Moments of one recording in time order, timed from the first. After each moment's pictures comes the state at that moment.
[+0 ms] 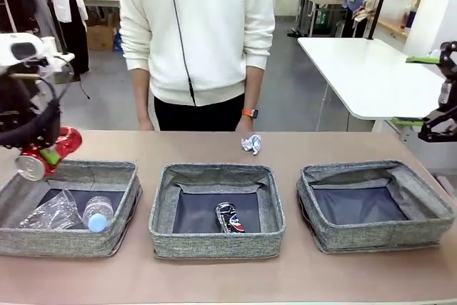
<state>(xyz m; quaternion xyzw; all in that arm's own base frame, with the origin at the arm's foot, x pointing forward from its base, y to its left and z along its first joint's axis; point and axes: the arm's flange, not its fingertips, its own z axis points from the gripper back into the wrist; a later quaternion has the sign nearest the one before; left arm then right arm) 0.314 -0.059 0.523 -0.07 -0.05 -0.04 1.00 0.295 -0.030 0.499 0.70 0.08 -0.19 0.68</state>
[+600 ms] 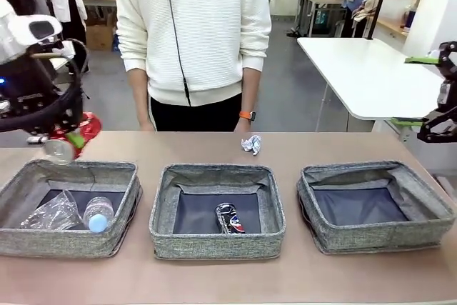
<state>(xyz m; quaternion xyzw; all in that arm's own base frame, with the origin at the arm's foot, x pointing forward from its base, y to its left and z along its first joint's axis) 0.310 -0.128 0.564 -0.11 -0.07 -0.01 0.99 0.296 -0.030 0.499 0.70 0.08 -0.19 0.68</state>
